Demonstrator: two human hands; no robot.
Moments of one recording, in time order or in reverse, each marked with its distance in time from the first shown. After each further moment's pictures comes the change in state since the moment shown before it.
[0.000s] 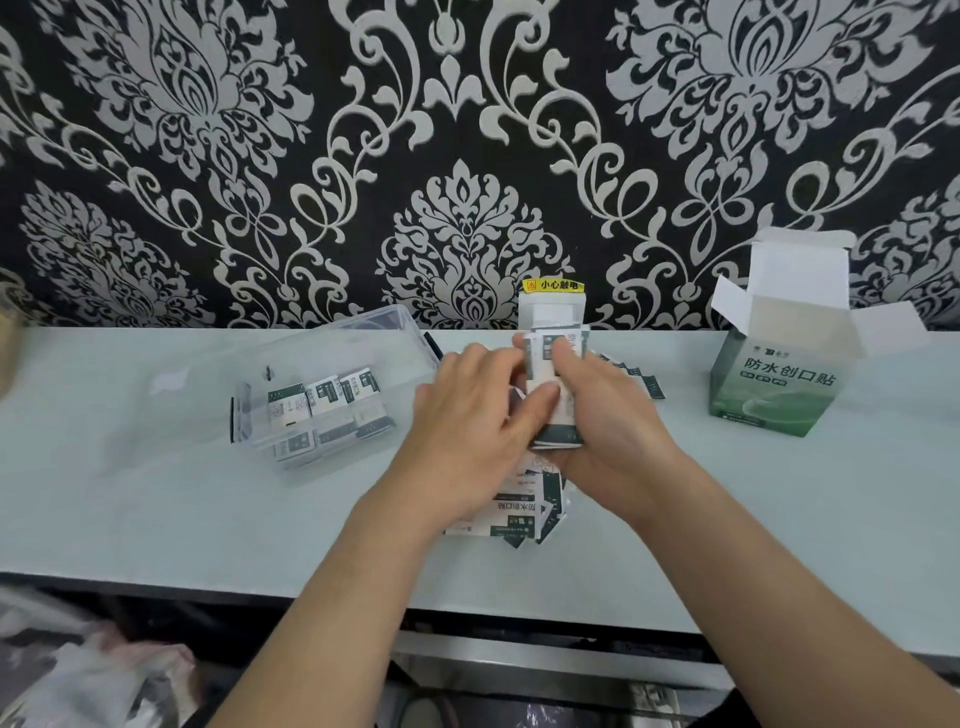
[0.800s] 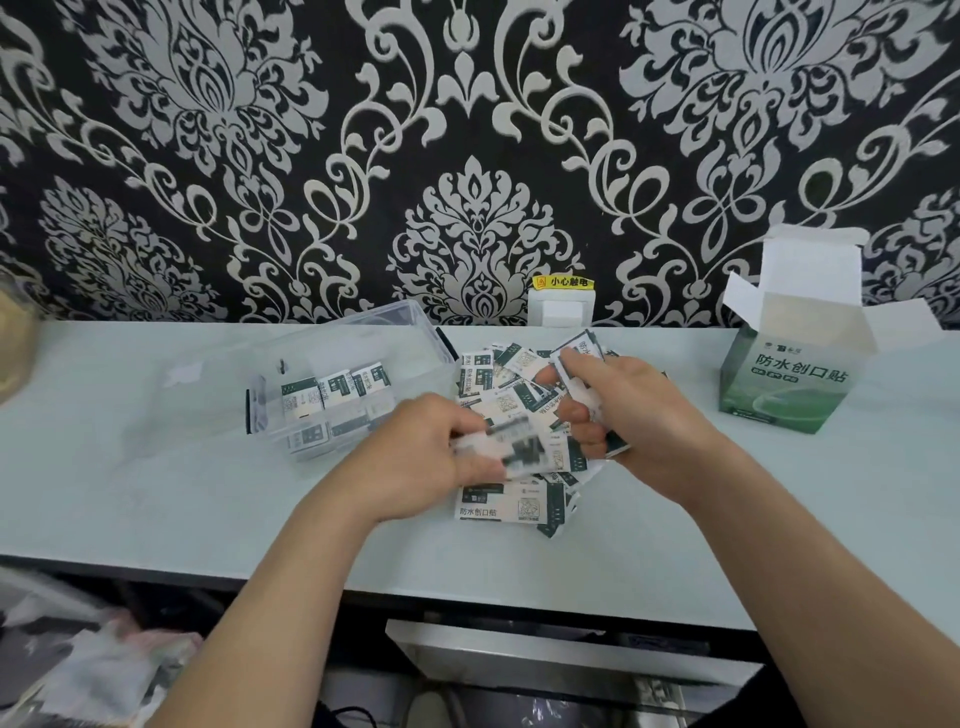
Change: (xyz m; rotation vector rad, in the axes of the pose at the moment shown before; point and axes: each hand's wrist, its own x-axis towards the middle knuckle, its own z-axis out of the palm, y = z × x) left_hand -0.019 -0.035 -0.026 -0.211 -0.340 -0.244; right_hand 0.013 -0.005 -0.028 -0.506 -0.001 0.043
